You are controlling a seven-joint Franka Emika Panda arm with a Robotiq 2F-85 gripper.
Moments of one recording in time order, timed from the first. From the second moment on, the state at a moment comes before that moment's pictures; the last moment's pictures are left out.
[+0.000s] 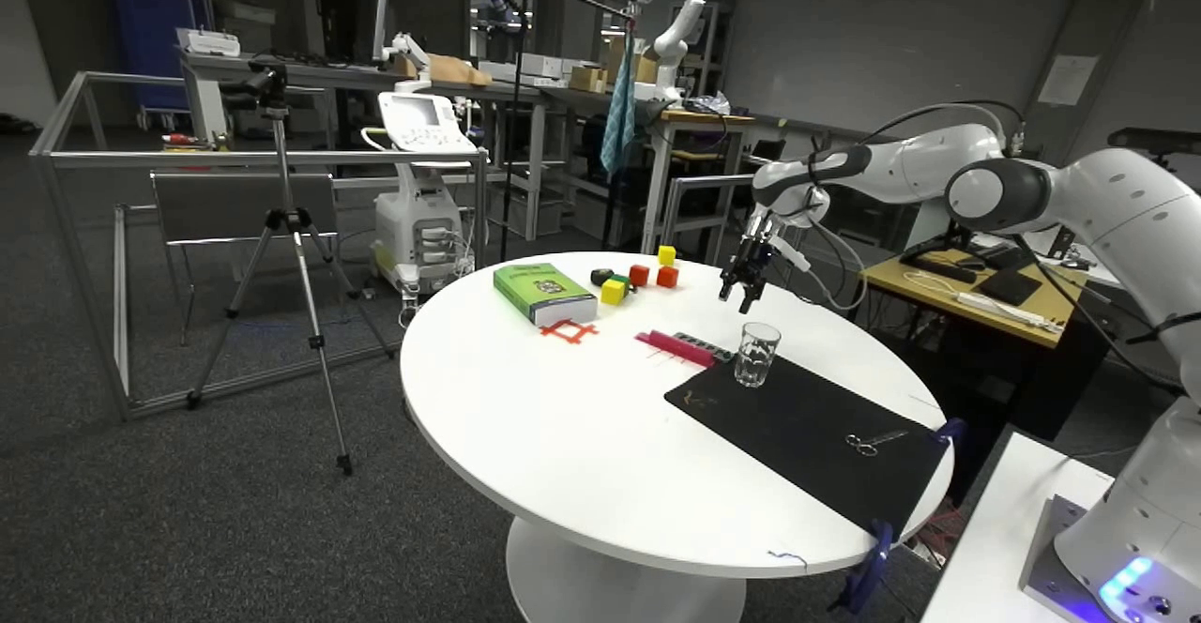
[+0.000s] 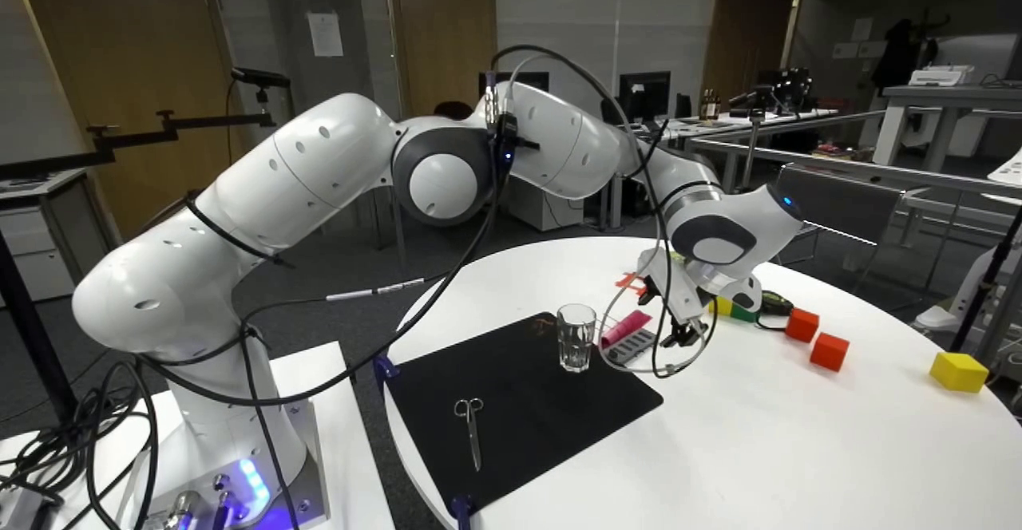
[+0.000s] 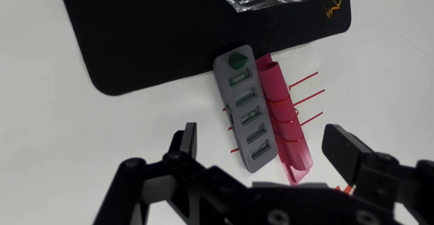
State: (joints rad) arm -0.31 1.00 0.03 -1.07 0.45 1.78 -0.31
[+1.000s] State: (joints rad) arm -0.31 1.07 0.05 -1.06 0.49 1.82 -0.33
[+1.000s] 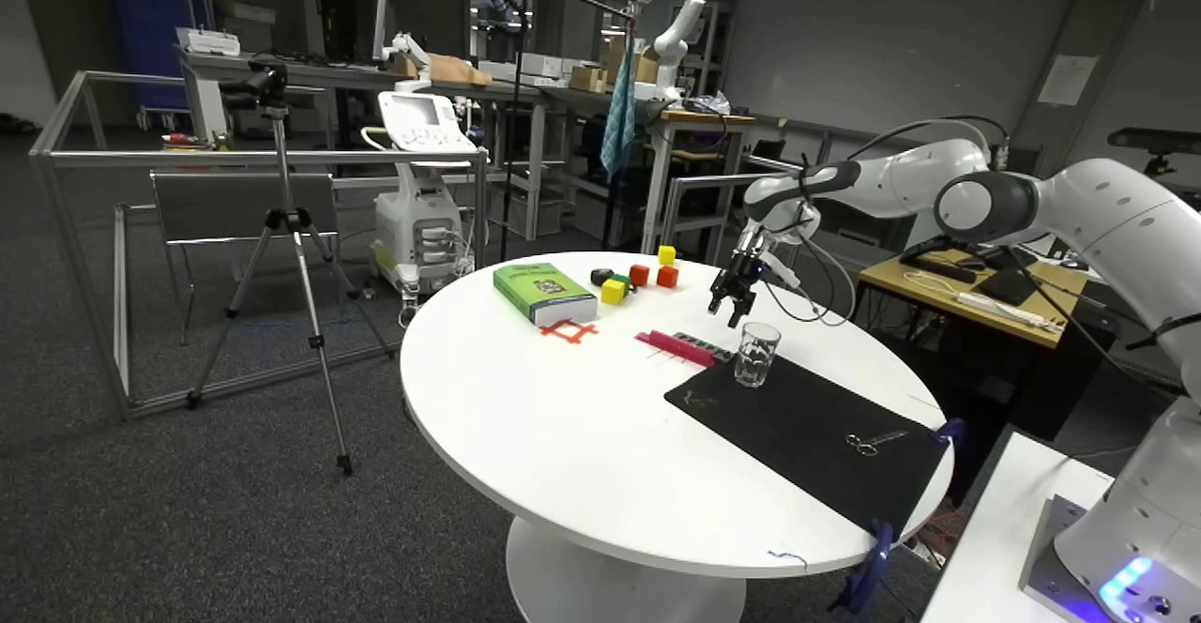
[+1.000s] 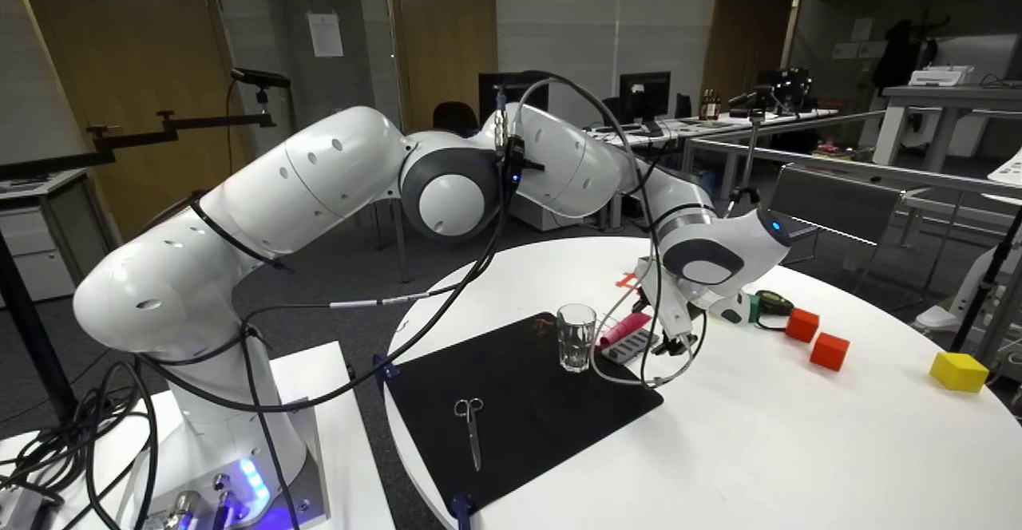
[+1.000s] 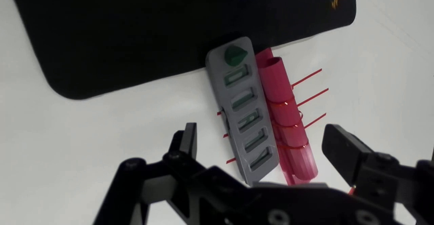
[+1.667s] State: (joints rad) arm -0.31 1.11 0.10 -1.06 0.49 1.82 -0.43
